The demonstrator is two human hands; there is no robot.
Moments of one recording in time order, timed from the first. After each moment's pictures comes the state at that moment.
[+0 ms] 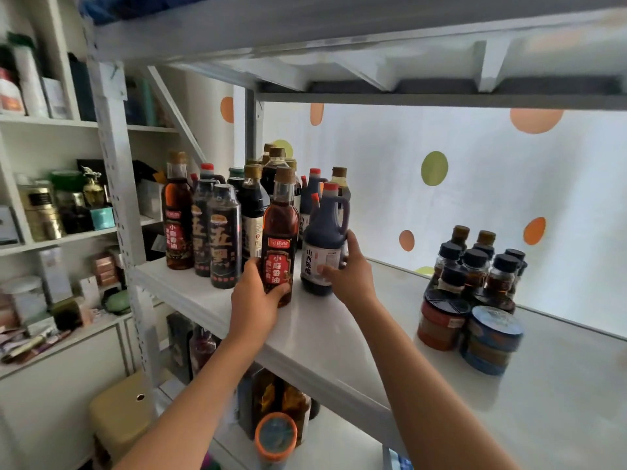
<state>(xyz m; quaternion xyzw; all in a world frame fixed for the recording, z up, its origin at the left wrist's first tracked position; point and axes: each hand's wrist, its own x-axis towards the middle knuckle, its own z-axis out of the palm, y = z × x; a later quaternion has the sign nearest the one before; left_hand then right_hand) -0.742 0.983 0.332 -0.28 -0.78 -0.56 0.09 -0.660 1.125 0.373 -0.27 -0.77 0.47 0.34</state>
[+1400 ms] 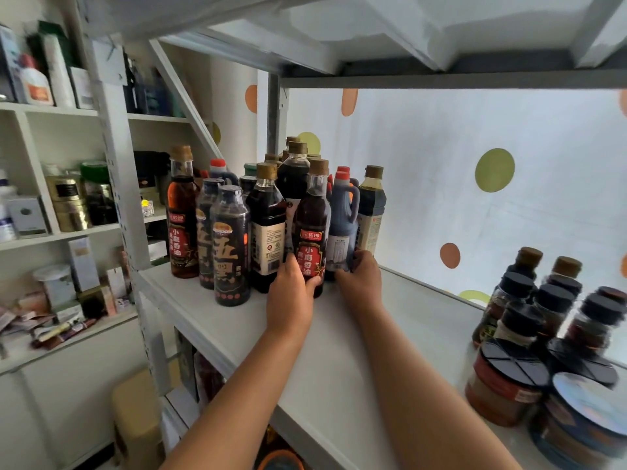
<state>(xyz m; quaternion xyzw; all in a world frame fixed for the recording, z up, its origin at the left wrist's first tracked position) -0.787 1.067 0.335 -0.25 -0.84 -0.46 0.15 -0.764 1.204 0.335 -0.30 -0.79 0.38 0.36</state>
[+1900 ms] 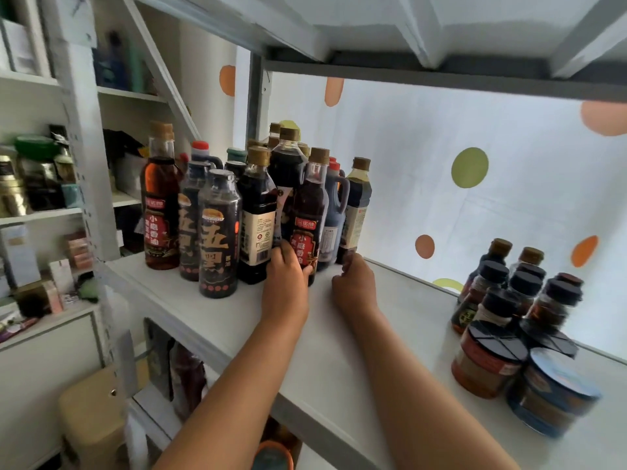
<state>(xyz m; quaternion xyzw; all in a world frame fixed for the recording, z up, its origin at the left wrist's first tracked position) -0.798 1.076 0.330 -0.30 -0.85 -0.42 0.14 -0.734 1.180 0.337 -0.35 -0.81 0.33 0.32</state>
